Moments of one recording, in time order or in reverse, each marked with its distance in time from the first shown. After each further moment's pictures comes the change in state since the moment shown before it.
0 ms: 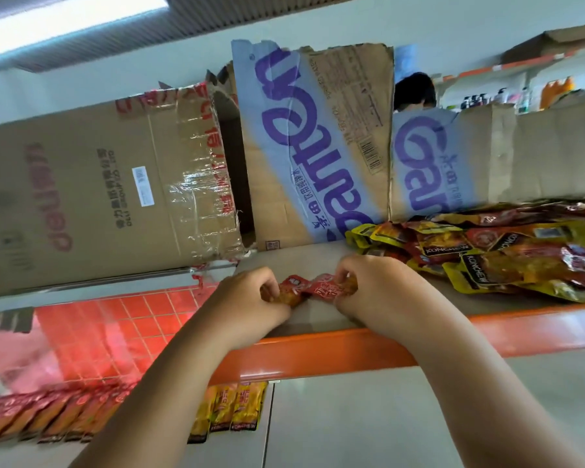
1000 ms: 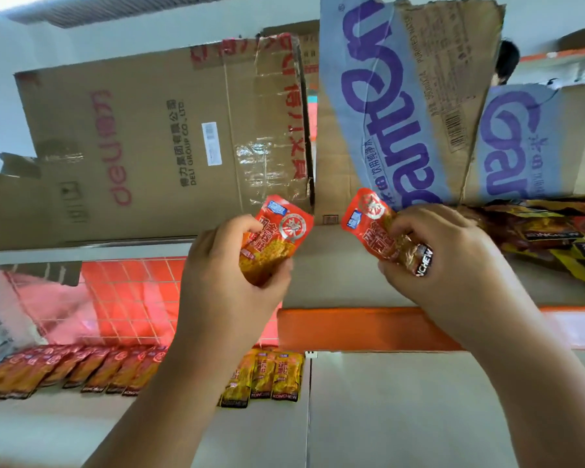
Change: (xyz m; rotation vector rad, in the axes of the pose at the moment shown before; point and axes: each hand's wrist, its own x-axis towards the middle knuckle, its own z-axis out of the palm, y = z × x) left_hand -0.055 -0.090 -0.034 -0.084 0.853 0.273; right_hand -0.003 -0.060 0.033 0.065 0.383 -0.208
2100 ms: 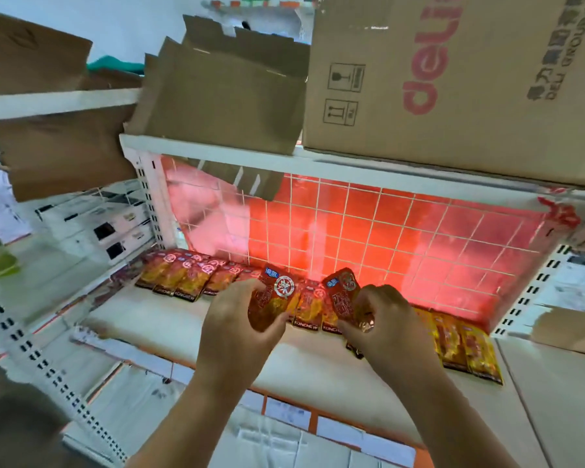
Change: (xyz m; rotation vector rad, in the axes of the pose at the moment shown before) left_hand -0.134 -0.420 -0.180 0.080 -0.199 -0.422; right_hand -0.057 -0.272 0.405 0.063 -0.475 0.153
